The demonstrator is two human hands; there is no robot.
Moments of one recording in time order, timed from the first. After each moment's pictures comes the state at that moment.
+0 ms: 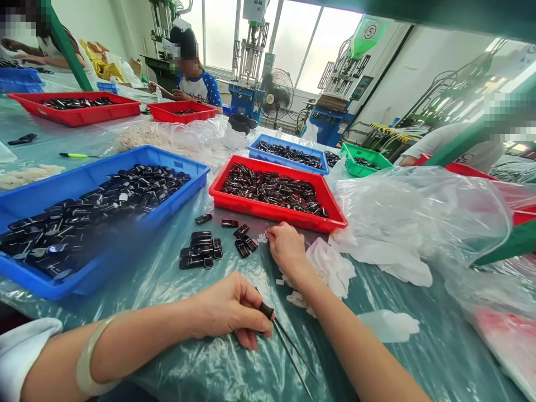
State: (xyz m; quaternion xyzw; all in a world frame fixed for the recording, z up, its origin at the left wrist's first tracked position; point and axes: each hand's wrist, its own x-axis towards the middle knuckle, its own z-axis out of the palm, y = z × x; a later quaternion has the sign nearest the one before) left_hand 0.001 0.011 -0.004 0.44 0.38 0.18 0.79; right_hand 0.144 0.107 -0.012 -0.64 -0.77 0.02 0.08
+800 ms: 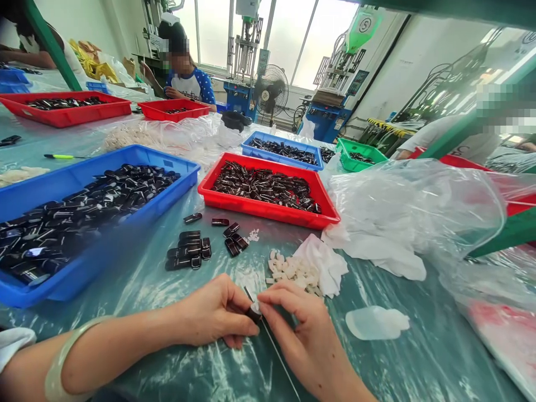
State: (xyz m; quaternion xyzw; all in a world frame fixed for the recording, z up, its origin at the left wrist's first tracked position) left_hand -0.001 0.010 -0.012 0.54 0.38 0.17 0.73; right_hand 0.174 -0.012 0.021 -0.46 -0.79 0.28 0.29
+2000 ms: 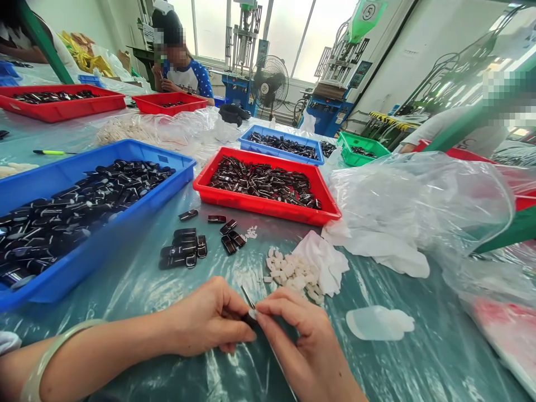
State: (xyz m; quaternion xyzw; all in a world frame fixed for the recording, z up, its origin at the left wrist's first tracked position) left_hand -0.001 0.009 -0.005 0.59 0.38 0.17 0.69; right_hand 0.176 -0.018 0.018 -0.45 -0.79 0.29 0.31
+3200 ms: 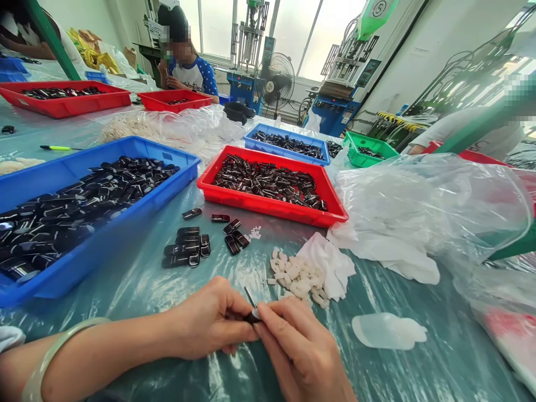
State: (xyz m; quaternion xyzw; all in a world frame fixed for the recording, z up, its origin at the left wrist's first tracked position) left_hand -0.001 0.005 -0.004 0.63 0.39 0.19 0.65; right_hand 0.184 -0.028 0.001 -0.39 -0.86 0.14 0.30
